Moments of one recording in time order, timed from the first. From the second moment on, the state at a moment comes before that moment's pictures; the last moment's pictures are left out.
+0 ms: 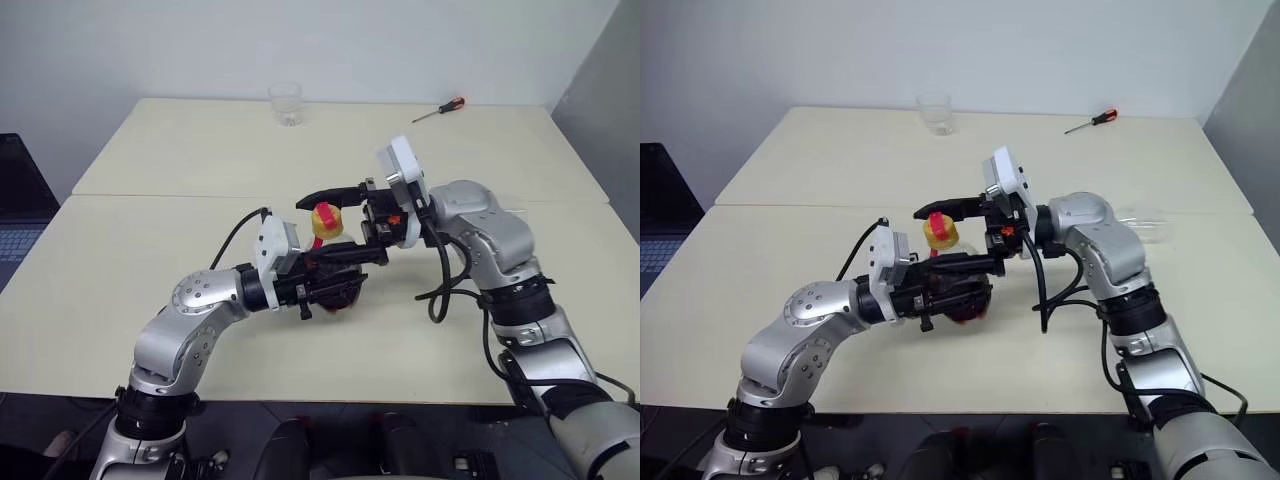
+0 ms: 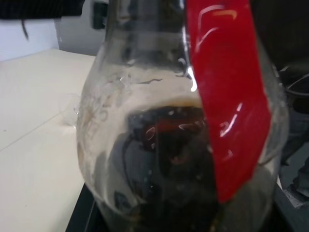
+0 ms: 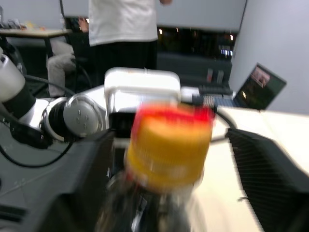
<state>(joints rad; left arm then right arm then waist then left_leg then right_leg) -0.34 0.46 -0.06 -0.40 -0.53 0.52 -0.92 -0.85 -0.37 0.19 -0.02 0.53 0.52 1.21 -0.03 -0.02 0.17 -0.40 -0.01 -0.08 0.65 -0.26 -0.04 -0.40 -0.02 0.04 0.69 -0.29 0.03</state>
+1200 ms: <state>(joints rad) -0.53 0.36 -0.12 0.00 -0.38 0.33 -0.93 -0.81 -0.23 0.08 -0.21 0.57 0.79 0.59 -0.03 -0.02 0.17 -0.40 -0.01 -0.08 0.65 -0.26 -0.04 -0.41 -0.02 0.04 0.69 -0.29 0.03</state>
